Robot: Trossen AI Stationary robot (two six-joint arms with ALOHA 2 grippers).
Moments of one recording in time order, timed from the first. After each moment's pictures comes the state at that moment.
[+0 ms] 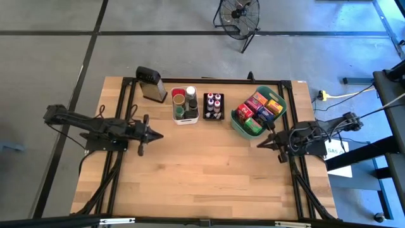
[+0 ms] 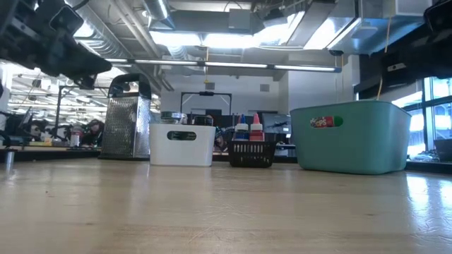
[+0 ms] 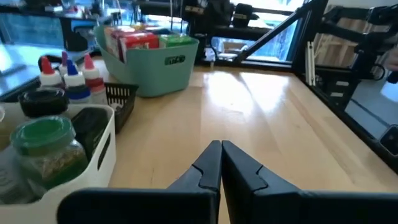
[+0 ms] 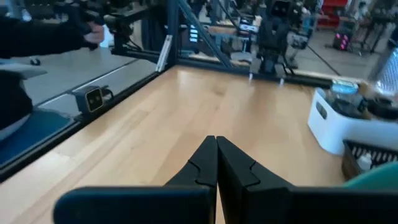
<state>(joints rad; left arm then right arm) -0.21 0.27 0.08 0.03 -0.22 -0.14 0.33 0.04 0.09 -0.19 0.02 -0.05</state>
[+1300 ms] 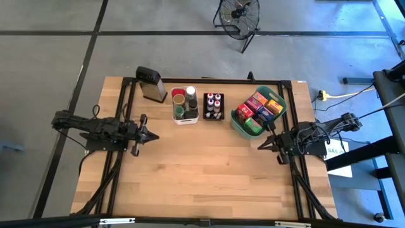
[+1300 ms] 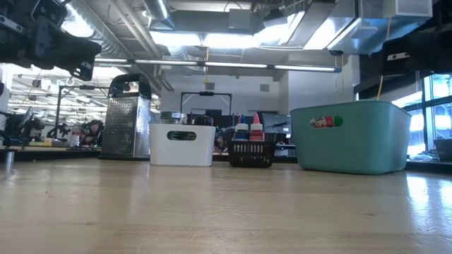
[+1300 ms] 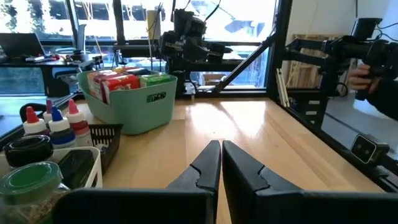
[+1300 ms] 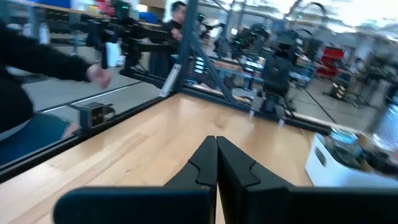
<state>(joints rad) -0.21 0.03 0.03 -0.02 -0.13 -0.04 0.33 0.02 0.01 0.01 -0.03 -0.19</state>
